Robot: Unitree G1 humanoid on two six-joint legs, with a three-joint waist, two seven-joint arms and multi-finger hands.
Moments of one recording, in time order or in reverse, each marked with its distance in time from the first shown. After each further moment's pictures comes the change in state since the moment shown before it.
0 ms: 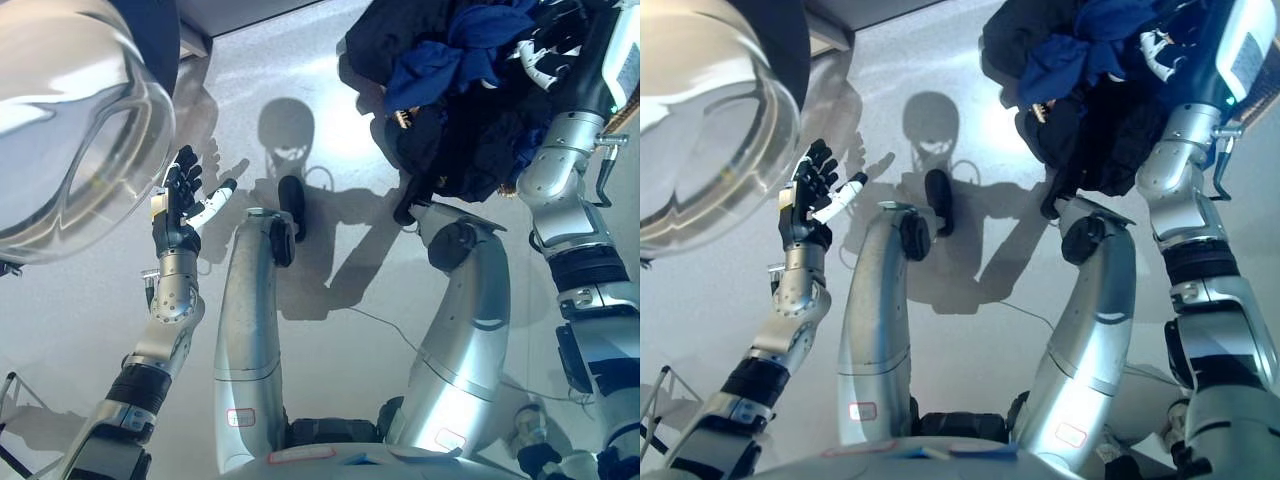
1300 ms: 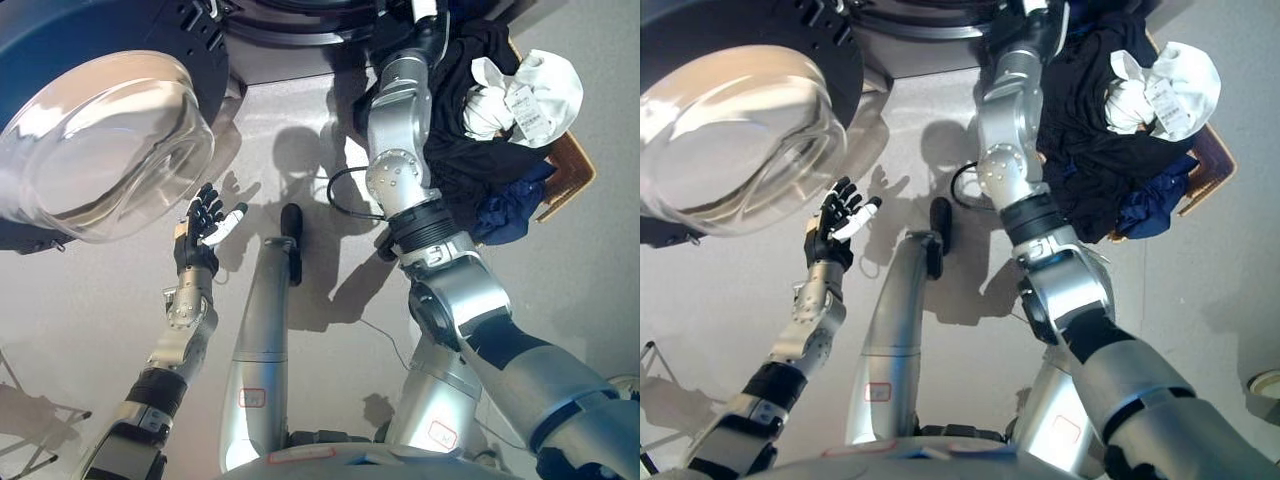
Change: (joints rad) left arm 0.000 -0.071 -0.043 0.124 -0.159 0.047 -0.083; right arm -0.399 0.721 -0.007 0.131 1.222 -0.304 0.282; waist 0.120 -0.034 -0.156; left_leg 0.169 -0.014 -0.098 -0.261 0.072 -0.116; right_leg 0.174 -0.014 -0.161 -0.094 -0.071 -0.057
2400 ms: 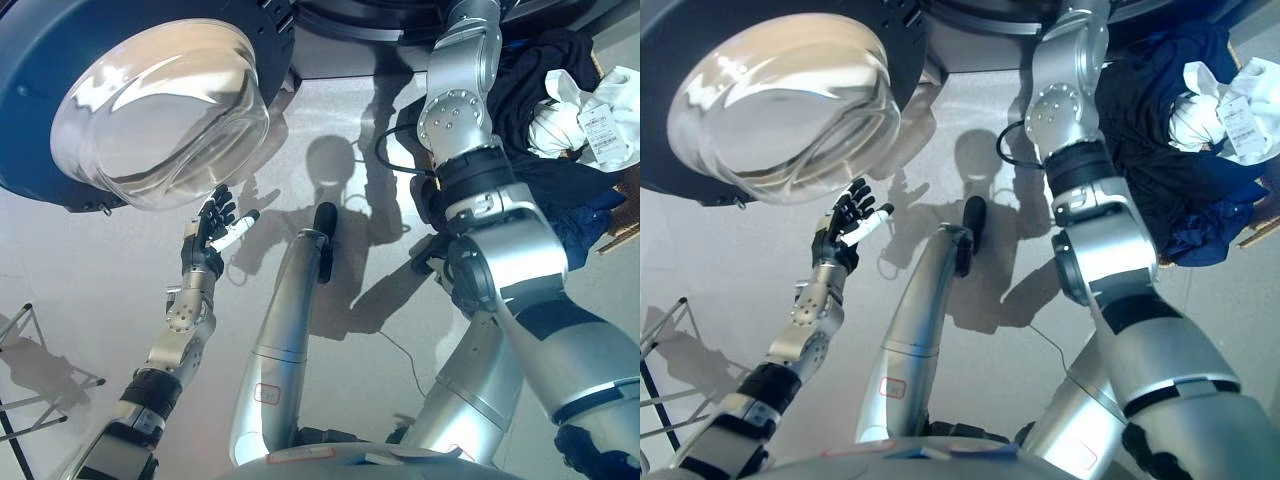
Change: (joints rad) left arm -0.006 0.040 -0.056 0.038 0.000 -0.021 -0.060; right arm -0.107 -0.209 0.007 0.051 -0.002 0.004 0.061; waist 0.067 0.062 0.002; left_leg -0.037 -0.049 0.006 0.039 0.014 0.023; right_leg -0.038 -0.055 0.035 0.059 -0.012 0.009
